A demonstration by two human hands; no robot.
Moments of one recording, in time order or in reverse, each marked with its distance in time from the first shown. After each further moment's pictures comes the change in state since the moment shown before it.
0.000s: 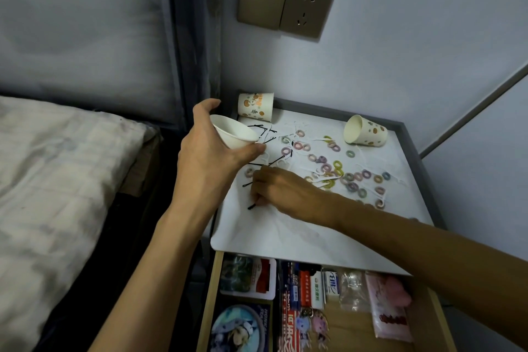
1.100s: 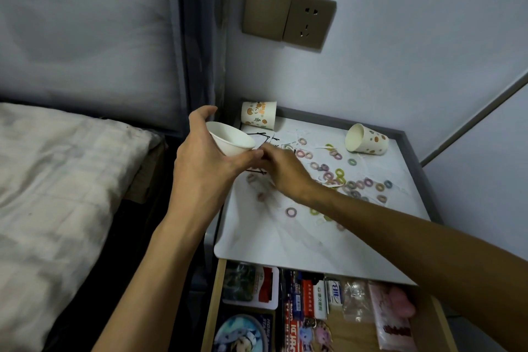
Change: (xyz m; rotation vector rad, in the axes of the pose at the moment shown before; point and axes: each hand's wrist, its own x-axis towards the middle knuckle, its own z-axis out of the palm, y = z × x) left_hand -0.003 -0.001 -0.011 -0.018 0.015 0.002; right_hand 0.037 0.012 -0.012 0.598 0.279 0.702
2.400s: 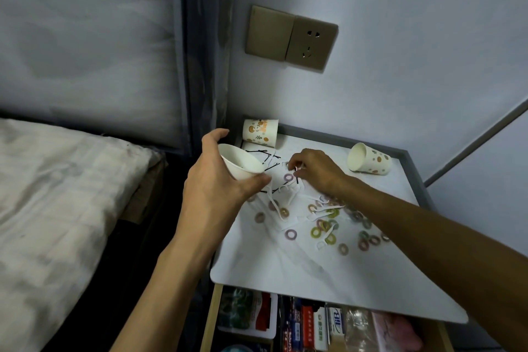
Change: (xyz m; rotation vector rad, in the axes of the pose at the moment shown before) left_hand 0.005 -0.003 0.014 0.001 -0.033 -0.010; right_hand 0.038 0.063 -0.062 -0.441 -0.161 0.085
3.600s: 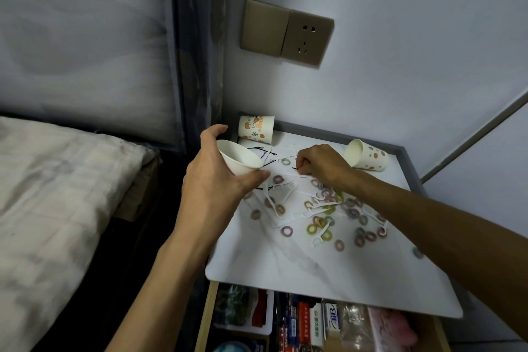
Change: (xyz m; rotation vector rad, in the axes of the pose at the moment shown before) left_hand 0.002 0.002 0.006 -0.027 -0.003 -0.021; right_hand 0.001 0.021 -0.007 -0.065 0.007 -0.050
